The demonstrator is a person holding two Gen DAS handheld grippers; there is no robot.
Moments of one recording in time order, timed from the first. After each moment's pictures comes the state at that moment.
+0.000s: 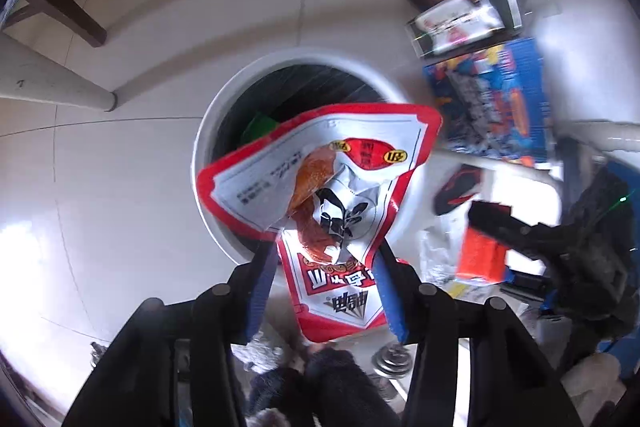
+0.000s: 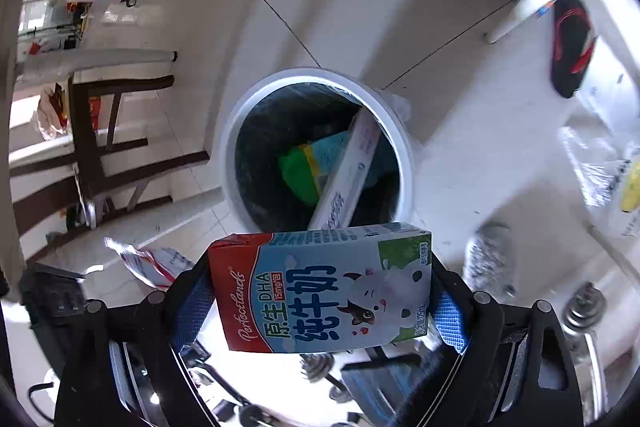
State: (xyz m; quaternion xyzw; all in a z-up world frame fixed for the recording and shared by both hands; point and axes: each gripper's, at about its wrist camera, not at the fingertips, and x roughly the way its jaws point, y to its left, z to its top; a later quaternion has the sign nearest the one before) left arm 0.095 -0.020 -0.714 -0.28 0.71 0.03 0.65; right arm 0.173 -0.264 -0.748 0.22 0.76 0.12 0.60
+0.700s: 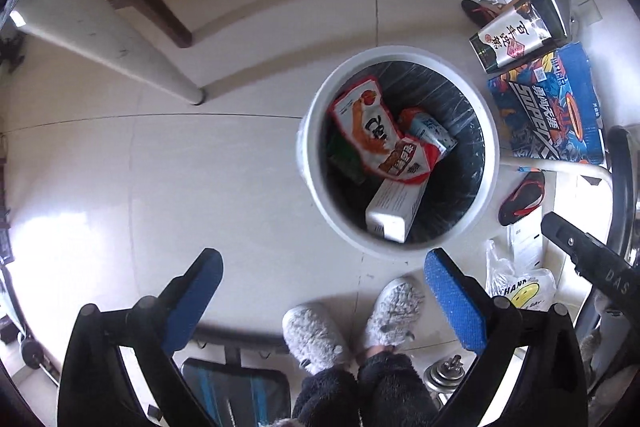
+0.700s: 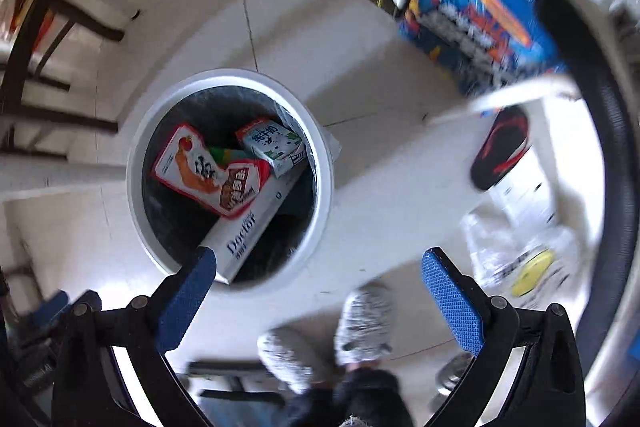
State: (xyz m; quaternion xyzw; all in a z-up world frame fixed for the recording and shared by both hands) left arm 0.024 -0.011 -0.671 -0.21 0.69 0.15 0.68; right arm 0.144 -0.221 -0.731 -0.06 0.70 0.09 0.70
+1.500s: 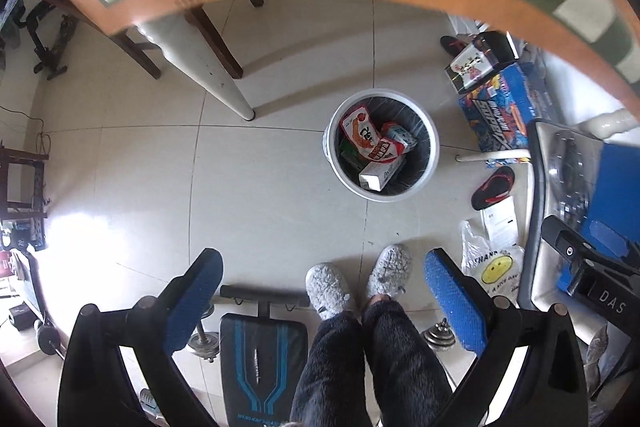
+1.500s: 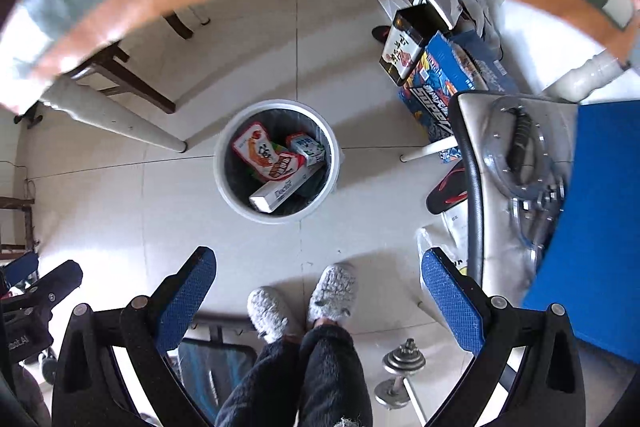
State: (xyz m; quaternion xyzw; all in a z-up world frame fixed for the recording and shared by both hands) left arm -0.047 -0.036 -0.431 -0.18 0.66 0.18 0.70; right arm 0.057 -0.234 -0.471 -0.13 0.65 0.15 0.73
